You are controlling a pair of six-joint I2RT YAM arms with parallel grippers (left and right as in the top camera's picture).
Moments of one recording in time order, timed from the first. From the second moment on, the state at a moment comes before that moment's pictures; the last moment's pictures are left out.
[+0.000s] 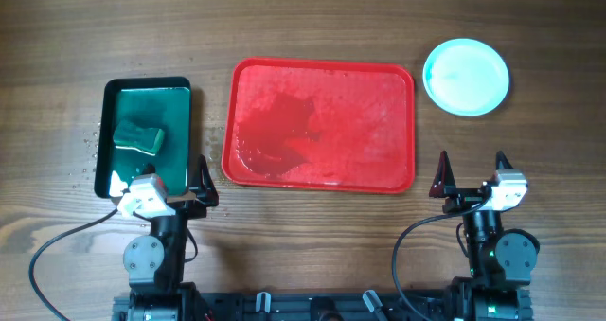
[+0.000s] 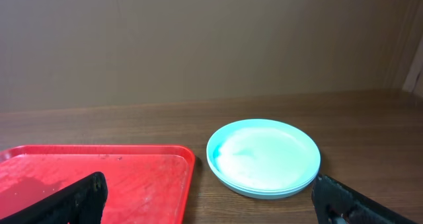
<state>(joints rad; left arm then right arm) 0.02 0.01 0.01 -0.07 0.00 -0.30 -0.08 0.02 0.01 0.00 -0.08 0.07</state>
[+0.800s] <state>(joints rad) 0.02 0.01 0.01 -0.07 0.01 -0.12 -0.08 0.02 0.01 0.00 -0.08 0.07</state>
